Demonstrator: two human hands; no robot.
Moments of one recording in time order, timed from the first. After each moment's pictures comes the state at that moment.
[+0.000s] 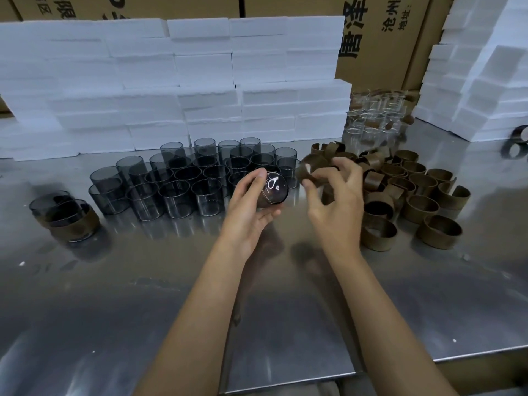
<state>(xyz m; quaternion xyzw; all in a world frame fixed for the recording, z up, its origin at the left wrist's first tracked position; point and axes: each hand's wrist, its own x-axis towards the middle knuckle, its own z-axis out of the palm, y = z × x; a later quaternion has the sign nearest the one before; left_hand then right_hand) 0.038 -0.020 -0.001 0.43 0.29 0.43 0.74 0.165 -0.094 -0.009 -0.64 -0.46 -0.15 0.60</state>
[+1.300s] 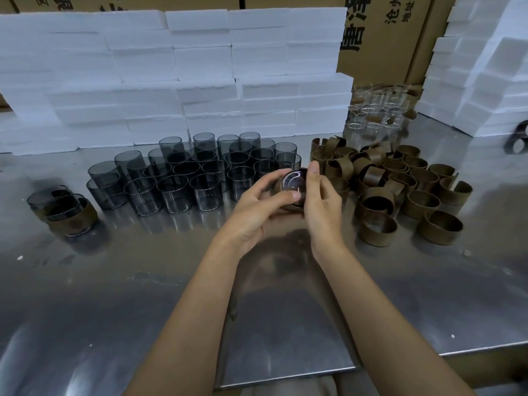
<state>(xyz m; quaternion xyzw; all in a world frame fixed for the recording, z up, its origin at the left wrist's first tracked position) 0.042 -0.018 -0.010 0.54 0.22 0.35 0.73 0.140 -0.086 -0.002 -0.58 -0.30 0.25 0.71</state>
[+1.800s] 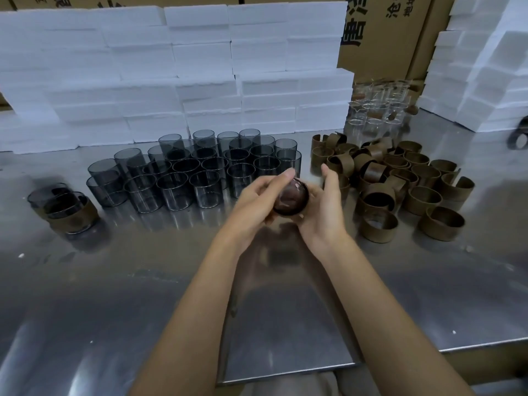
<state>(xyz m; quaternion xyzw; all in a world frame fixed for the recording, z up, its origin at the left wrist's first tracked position) 0.041 -0.023 -0.002 0.60 0.35 0.33 0.64 0.146 -0.083 -0.003 -0.50 -0.17 0.45 0.72</state>
